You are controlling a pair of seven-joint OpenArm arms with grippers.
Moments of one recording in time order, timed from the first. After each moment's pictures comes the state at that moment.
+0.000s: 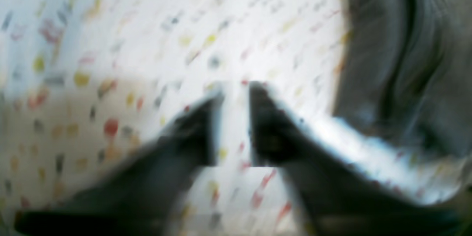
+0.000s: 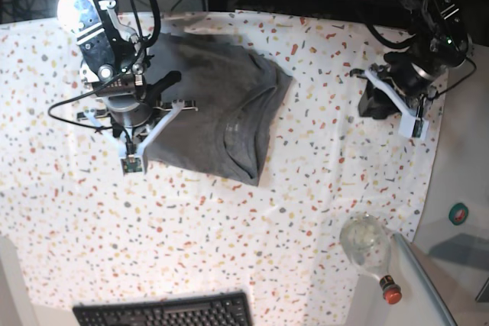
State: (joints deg) left arm 11.9 -3.4 -31.8 97.2 -19.7 -41.0 49.6; right arm -7.8 10.1 -21.5 102.1 2.6 -18.5 -53.8
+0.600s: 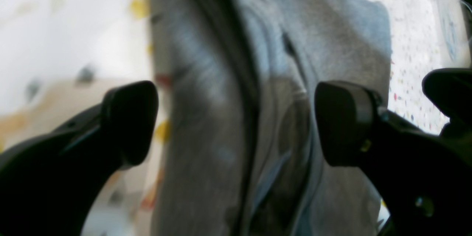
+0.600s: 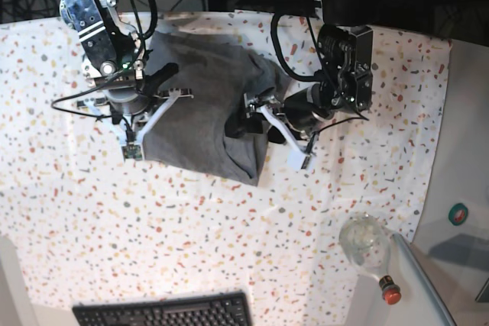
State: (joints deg) left arm -3.4 2.2 -10.6 62.1 -20.8 -35.8 38.8; right arm -9.2 10.4 -21.2 98.7 3.1 -18.1 -53.4
